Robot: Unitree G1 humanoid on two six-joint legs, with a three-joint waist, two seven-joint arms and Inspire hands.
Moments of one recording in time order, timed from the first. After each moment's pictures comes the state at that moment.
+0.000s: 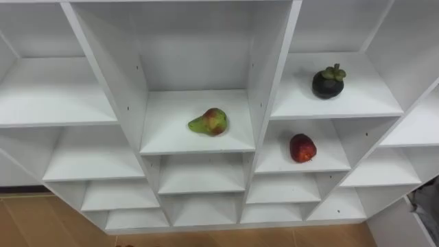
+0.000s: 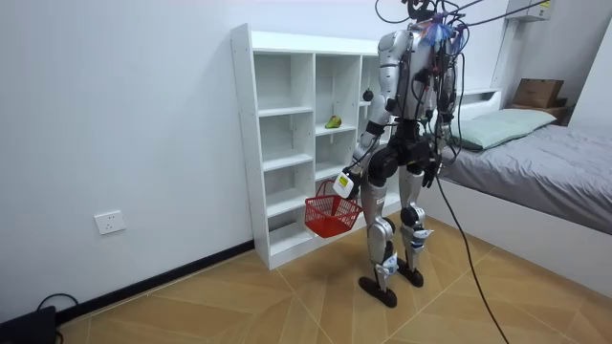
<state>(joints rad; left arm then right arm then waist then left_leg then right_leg) 0.17 0.18 0.08 1.20 -0.07 -0.14 -0.01 0.16 -0.20 -0.02 1.33 0.39 -0.11 0.09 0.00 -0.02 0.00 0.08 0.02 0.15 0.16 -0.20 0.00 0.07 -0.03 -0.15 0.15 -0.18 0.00</state>
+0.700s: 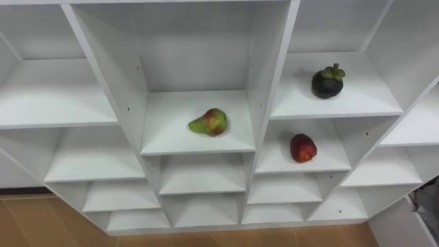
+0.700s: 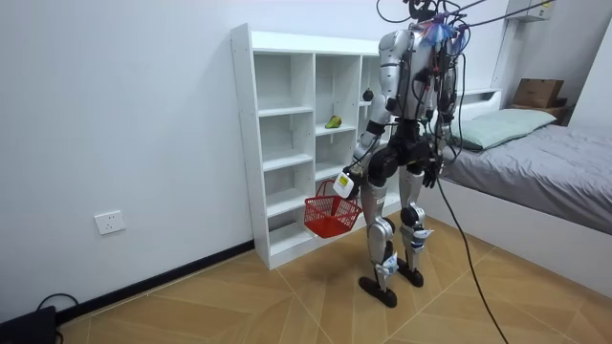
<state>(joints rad) 0.17 0.18 0.06 1.20 -0.08 -0.13 0.01 0.16 -0.20 -0.02 1.32 0.31 -0.11 -0.01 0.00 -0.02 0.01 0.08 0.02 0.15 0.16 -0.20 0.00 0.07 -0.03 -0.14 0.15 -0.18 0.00</state>
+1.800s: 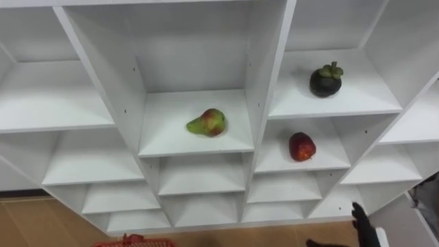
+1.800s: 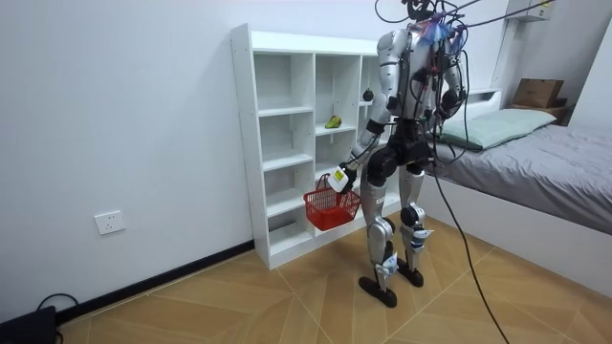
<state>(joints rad) 0.24 0.17 0.06 1.06 -0.08 -0.19 0.06 0.36 -0.18 -0.02 0.43 -0.06 -0.23 -0.27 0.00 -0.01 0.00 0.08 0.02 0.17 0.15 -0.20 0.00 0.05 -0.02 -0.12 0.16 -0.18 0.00</state>
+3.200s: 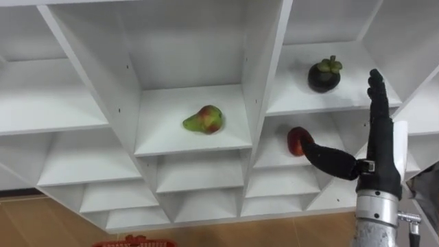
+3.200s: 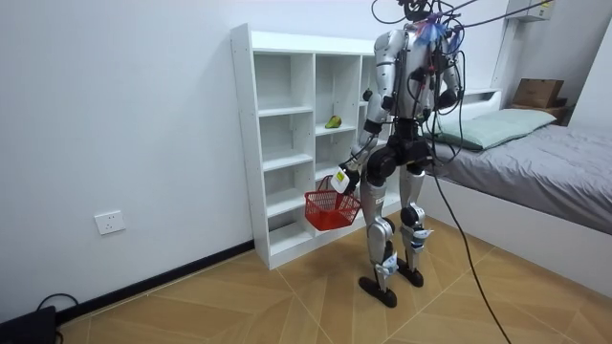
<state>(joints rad) 0.20 0.18 -0.02 1.13 -0.11 -0.20 0.01 0.27 -0.23 0.10 -0.06 -0.29 -0.30 -0.53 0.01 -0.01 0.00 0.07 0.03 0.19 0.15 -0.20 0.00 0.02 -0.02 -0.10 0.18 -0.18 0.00</state>
